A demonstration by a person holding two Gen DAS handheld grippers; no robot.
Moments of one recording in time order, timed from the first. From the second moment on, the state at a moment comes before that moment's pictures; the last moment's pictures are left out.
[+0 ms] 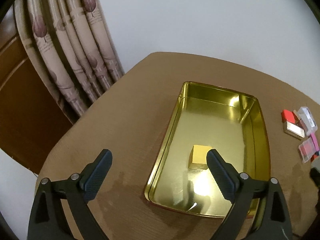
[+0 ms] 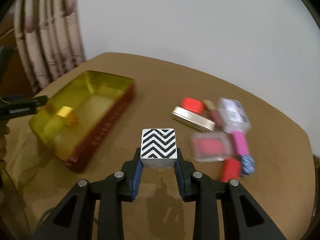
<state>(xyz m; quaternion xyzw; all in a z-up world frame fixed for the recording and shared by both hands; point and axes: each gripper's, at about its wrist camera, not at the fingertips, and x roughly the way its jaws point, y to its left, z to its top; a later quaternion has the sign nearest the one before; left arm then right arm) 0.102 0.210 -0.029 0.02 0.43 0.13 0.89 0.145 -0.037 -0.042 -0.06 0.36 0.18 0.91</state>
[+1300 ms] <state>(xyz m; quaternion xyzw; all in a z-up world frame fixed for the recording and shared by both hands) 0.114 0.269 -0.044 -0.07 0.47 0.19 0.86 0.206 0.139 -0.077 -0.16 0.43 0.25 0.85</state>
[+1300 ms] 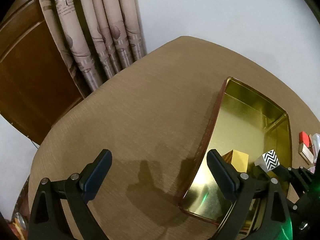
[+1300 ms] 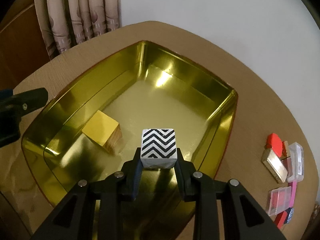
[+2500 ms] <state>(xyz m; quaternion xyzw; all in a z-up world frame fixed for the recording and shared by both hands) 0.112 0.247 -0.038 -0.02 0.46 0.18 0.87 0.174 -0.006 -0.037 -0.06 0.40 0.18 0.90</state>
